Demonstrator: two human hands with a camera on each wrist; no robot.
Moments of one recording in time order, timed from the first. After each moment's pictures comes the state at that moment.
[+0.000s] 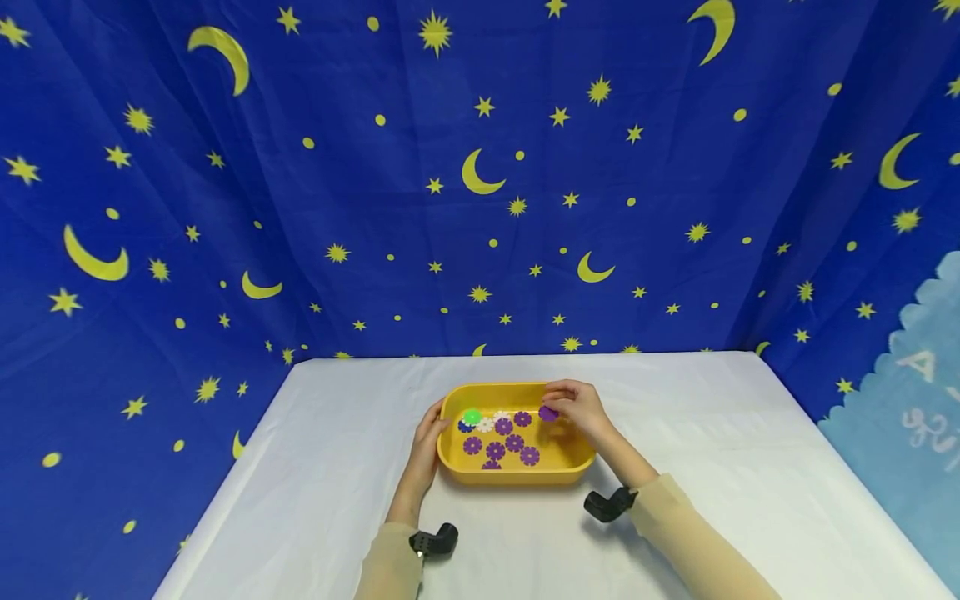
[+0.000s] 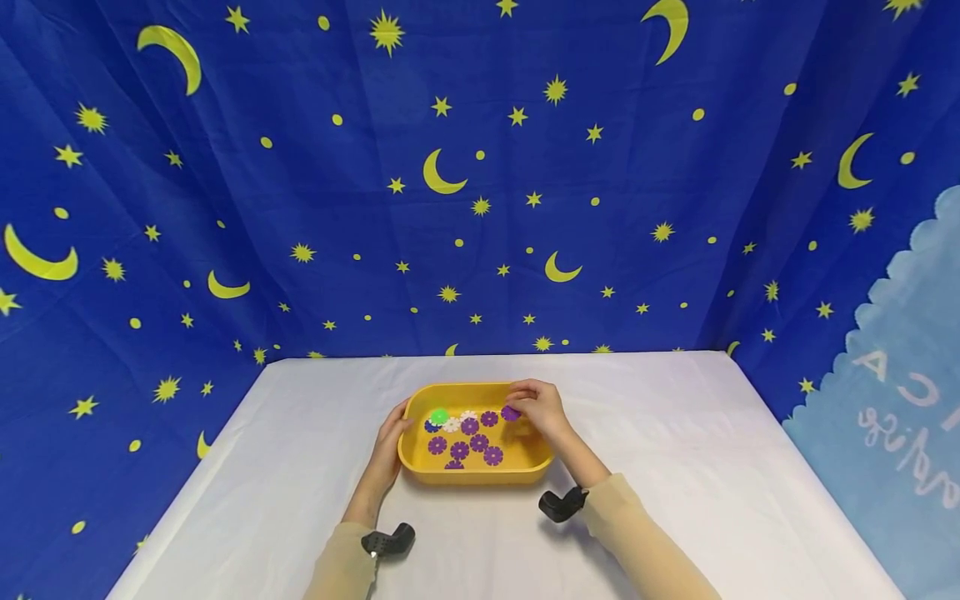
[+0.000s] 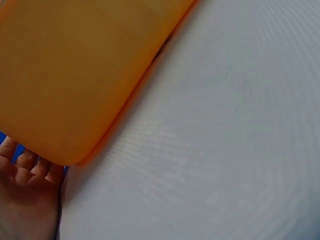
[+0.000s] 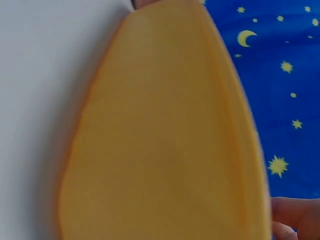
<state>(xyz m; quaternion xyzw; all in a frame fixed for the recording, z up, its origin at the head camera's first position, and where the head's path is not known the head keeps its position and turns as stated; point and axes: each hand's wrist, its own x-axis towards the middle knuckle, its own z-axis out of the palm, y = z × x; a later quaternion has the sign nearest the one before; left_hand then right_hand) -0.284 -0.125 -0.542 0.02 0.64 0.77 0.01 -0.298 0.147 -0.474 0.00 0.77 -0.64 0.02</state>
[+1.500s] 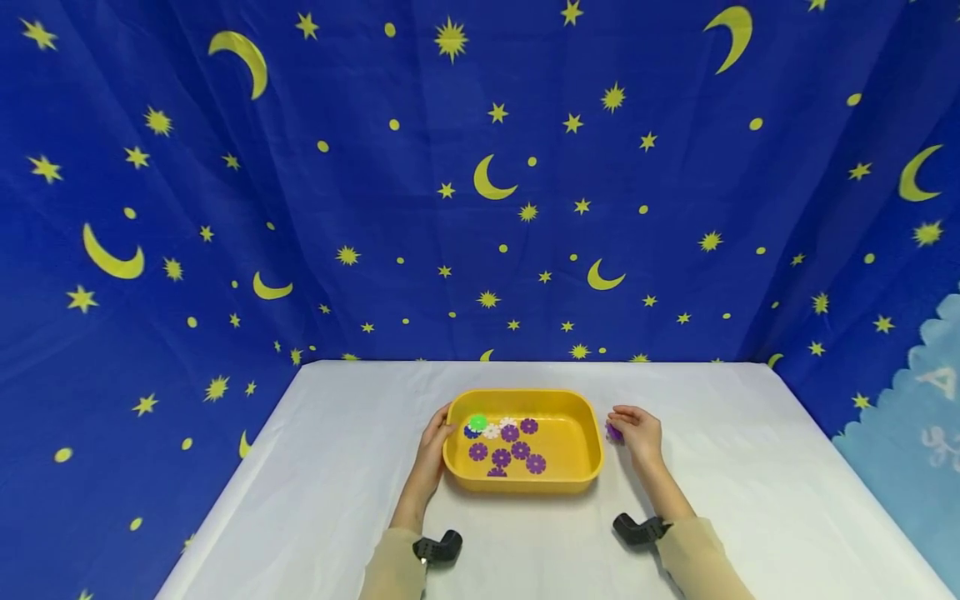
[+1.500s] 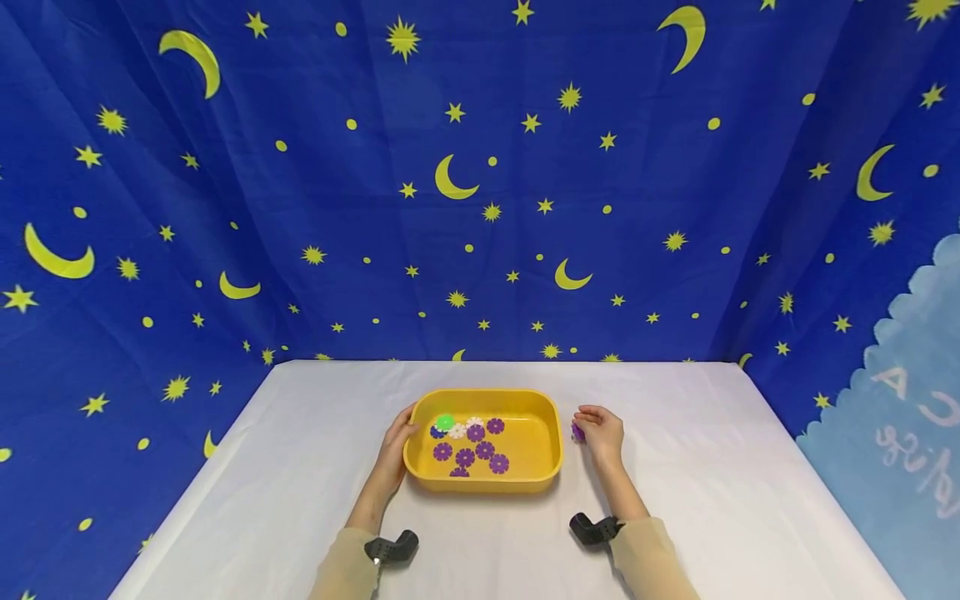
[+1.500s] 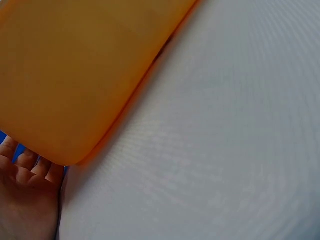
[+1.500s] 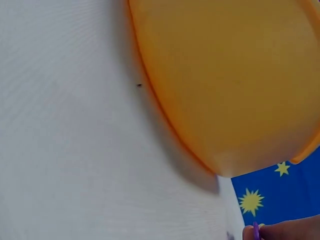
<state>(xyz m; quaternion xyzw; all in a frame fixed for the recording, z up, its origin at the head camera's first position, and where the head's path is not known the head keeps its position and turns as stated) -0.284 -0.125 -0.541 0.01 0.64 0.77 0.02 -0.295 0.214 -0.520 0.12 0.73 -0.67 -0.11</state>
